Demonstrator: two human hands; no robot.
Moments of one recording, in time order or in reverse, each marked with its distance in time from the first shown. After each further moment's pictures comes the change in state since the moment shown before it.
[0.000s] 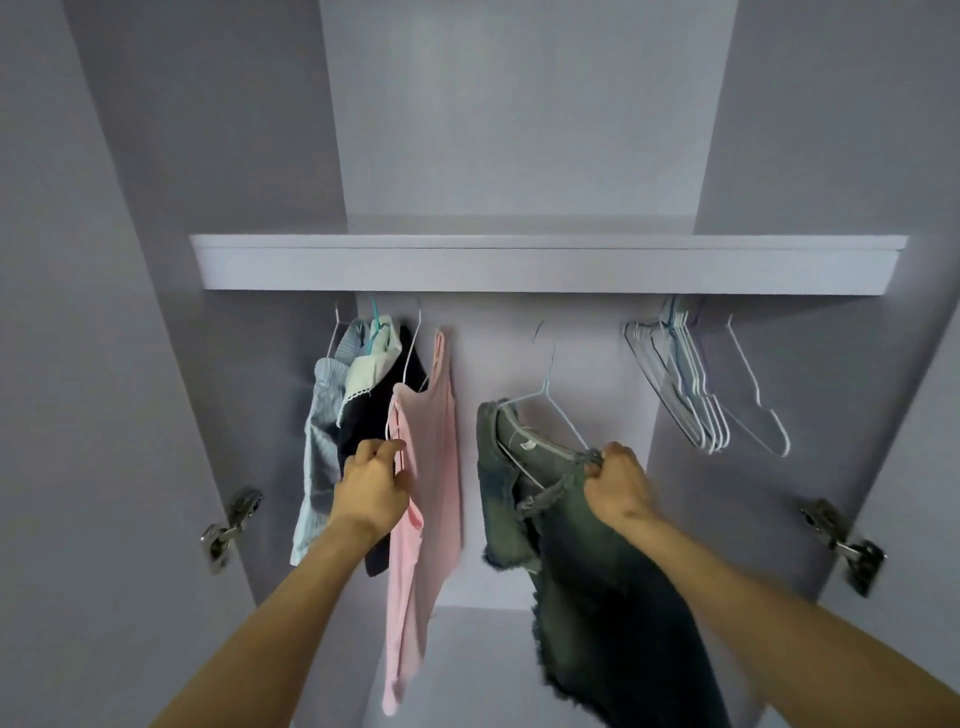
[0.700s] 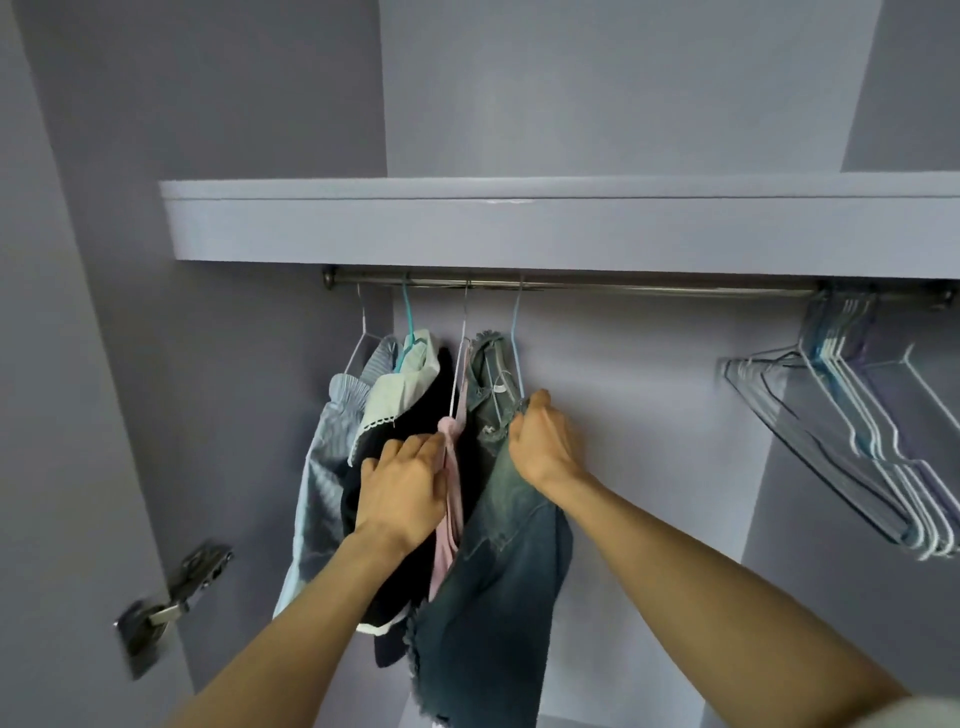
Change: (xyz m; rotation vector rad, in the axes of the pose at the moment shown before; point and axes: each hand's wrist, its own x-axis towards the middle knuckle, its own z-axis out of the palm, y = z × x) left_hand 0.112 -0.032 0.050 0.351 0.205 0.141; right_hand 0.144 -0.116 0.112 -0.032 0.134 -0.374
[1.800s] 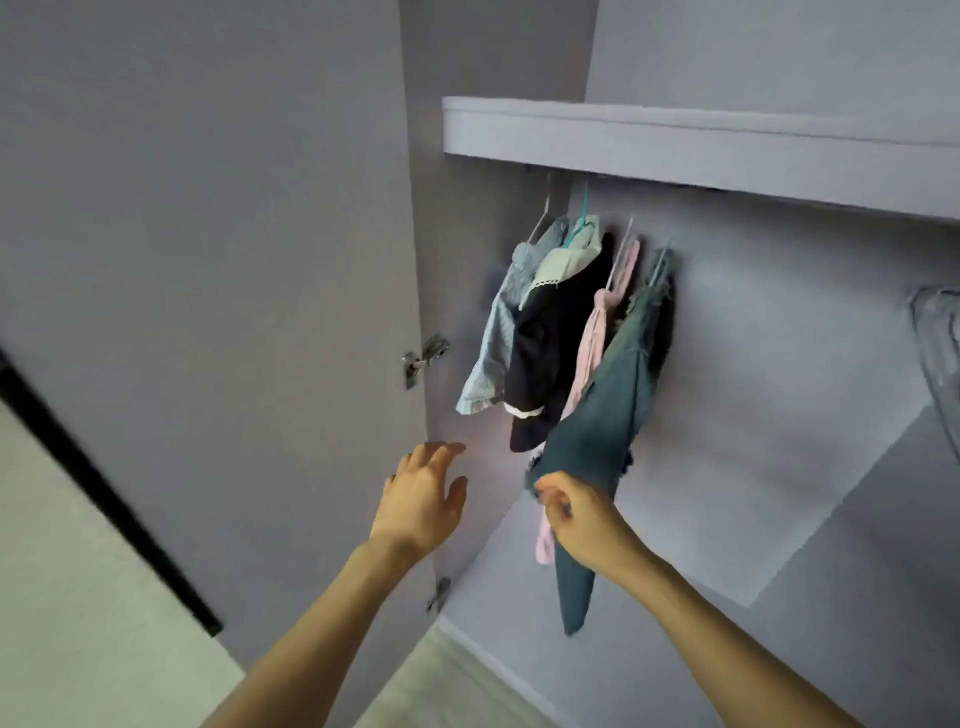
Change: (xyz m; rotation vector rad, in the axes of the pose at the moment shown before) left_hand -0.264 0.001 -0.098 -0.231 -0.168 -0.448; right_hand -0.246 0.004 -0.023 0.295 -0.668 -0.226
